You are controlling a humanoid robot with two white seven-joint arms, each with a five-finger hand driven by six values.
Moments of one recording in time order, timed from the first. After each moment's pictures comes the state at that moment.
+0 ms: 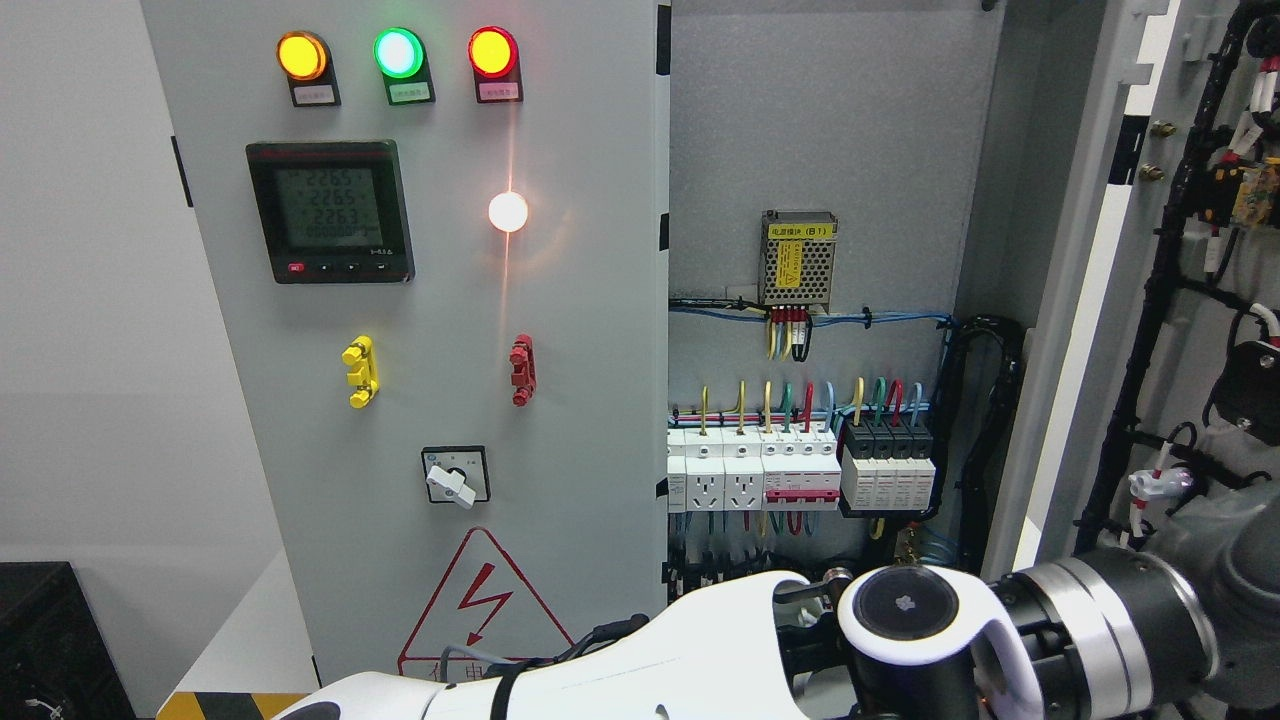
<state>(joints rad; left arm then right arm) -1.43 -0.16 -1.18 -1.51 1.42 0.05 0.09 0.10 0.12 0.16 -0.08 -0.09 0.00 0.12</state>
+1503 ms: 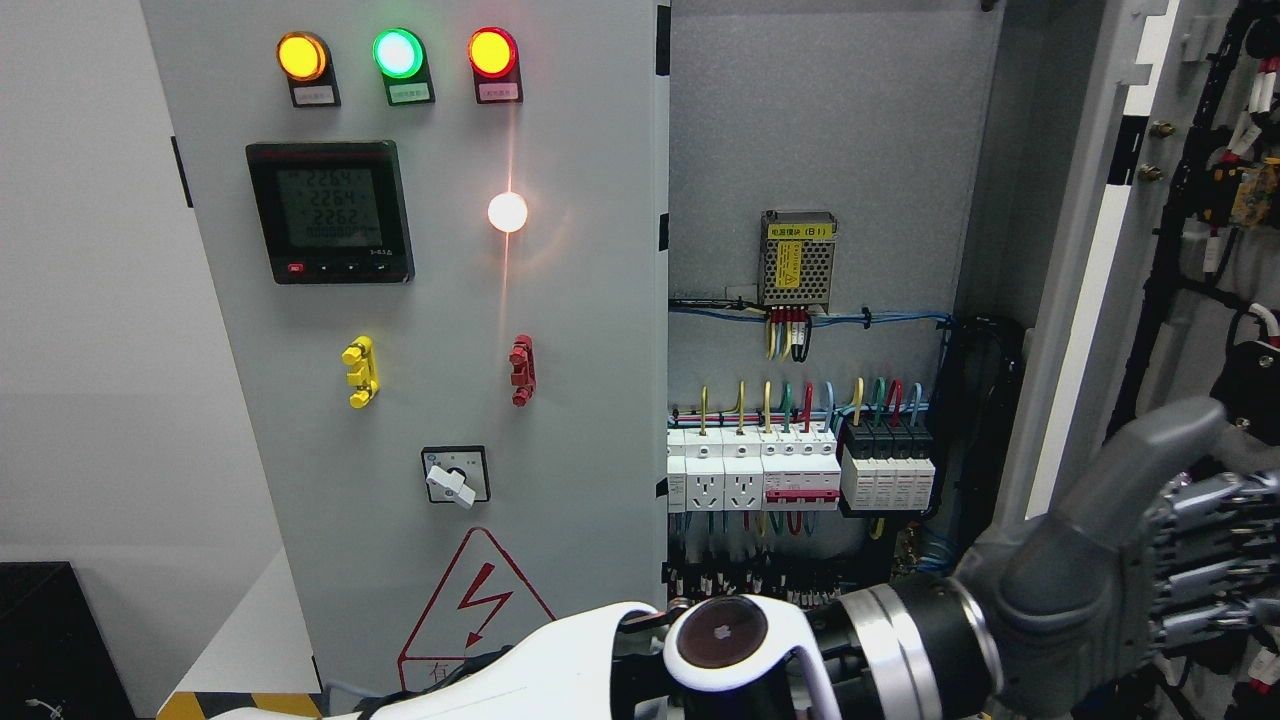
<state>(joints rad) -1.26 0.17 -1.15 -1.81 1.42 0.05 0.10 0.10 0.12 0.16 -0.08 -0.09 0.00 0.12</state>
